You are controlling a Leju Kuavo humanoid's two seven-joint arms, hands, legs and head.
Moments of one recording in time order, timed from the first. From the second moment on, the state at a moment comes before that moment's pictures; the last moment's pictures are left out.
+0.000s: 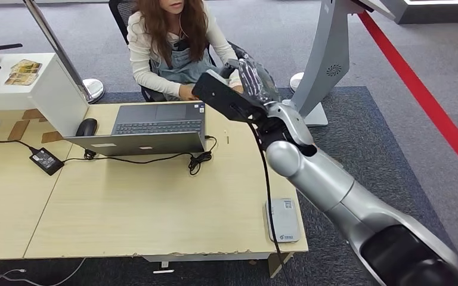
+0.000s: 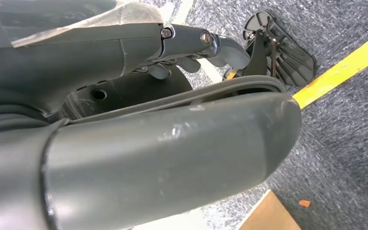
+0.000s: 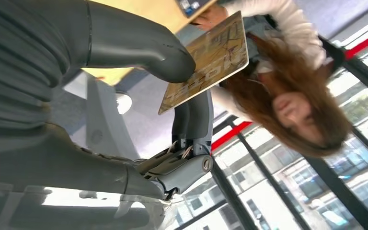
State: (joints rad) left arm -0.10 -0.07 -0.47 -0.19 1.39 0.17 0.02; right arm -0.98 -0.07 0.82 -1.16 0.31 -0.25 0.25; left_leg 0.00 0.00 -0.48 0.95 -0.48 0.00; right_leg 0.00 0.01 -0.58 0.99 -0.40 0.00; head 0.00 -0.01
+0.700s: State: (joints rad) left arm -0.10 -0.07 -0.49 -0.19 1.37 0.17 0.02; right arm -1.23 0.23 0.87 -0.57 0.31 -0.32 0.26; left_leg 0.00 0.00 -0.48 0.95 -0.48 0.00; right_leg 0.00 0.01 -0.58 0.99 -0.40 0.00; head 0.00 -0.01
